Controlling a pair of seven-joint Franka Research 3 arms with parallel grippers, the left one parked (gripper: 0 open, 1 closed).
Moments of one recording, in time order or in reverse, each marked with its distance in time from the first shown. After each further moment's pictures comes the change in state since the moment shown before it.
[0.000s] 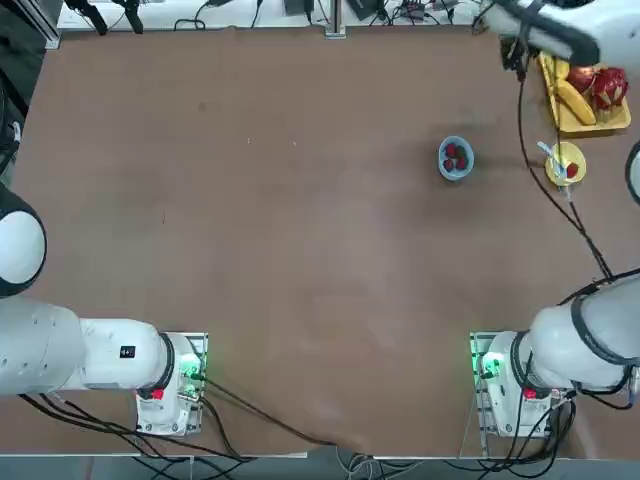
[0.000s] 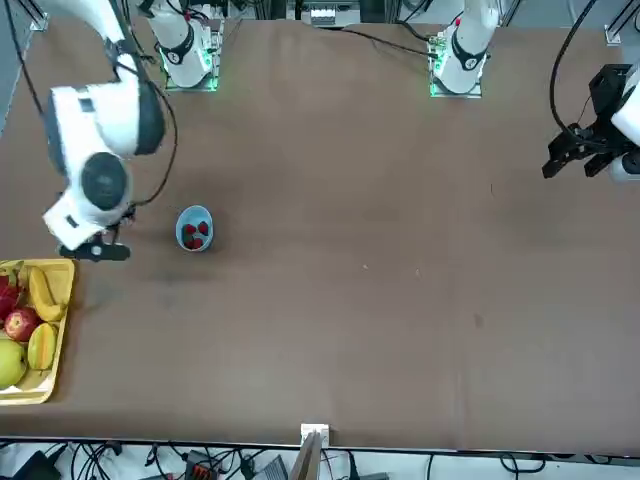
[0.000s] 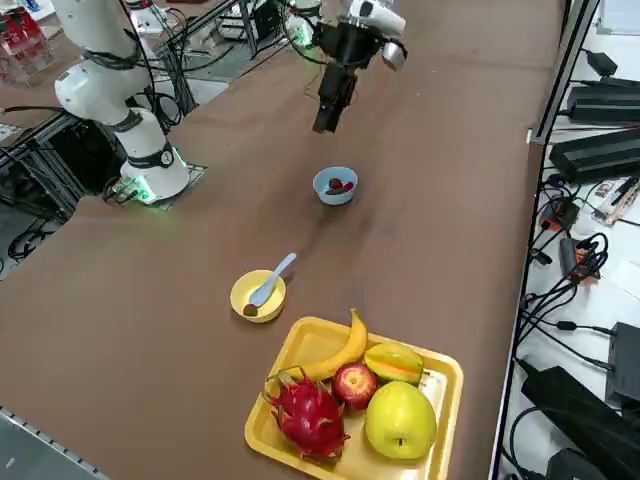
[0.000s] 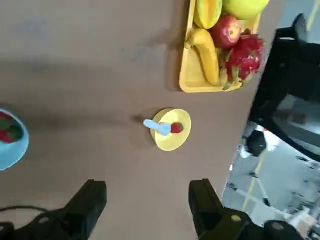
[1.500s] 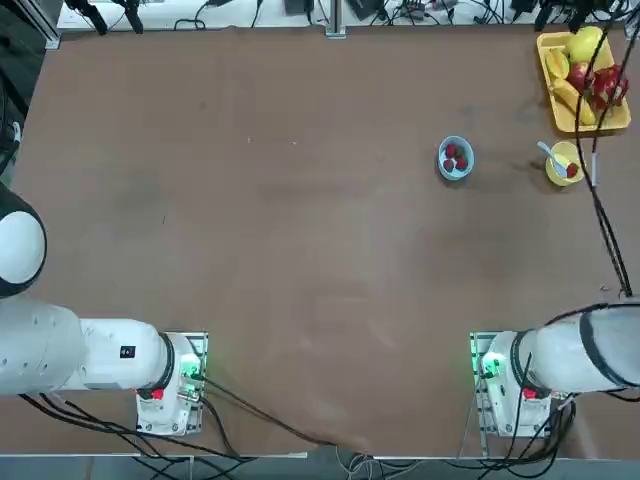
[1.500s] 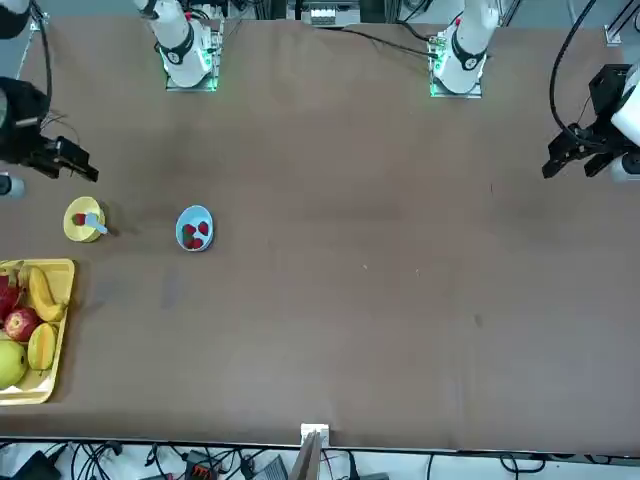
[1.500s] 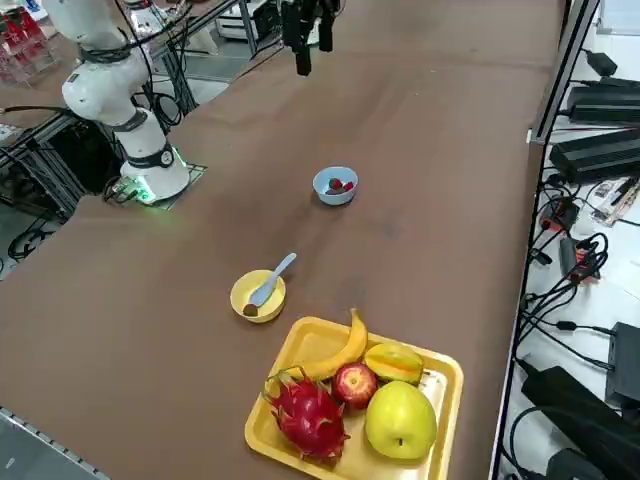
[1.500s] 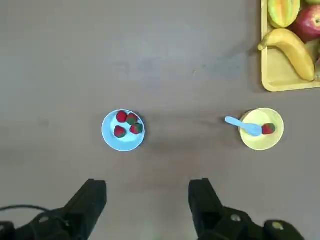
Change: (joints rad) arm 0.410 -0.318 -0.671 -0.077 0.640 0.118 -0.163
